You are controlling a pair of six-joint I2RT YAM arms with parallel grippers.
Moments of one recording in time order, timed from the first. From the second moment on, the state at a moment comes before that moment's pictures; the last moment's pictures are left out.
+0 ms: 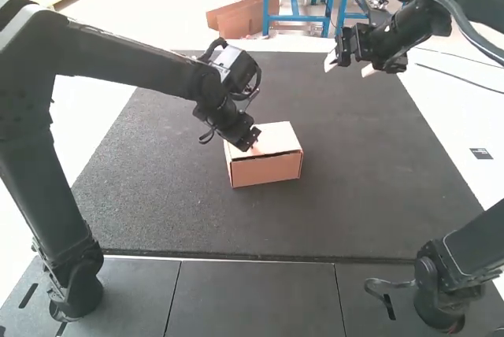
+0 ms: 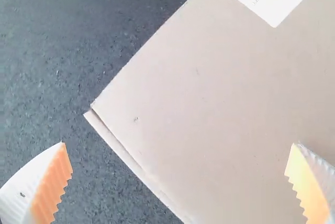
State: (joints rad) left arm -0.65 1.66 1.10 -0.43 -0.28 0.05; right arm 0.27 1.37 1.42 -0.93 -0.22 0.07
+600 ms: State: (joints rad) left arm -0.60 1.57 1.15 -0.35 -0.27 0.05; right arm 0.19 1.35 1.36 -0.88 -0.21 0.07
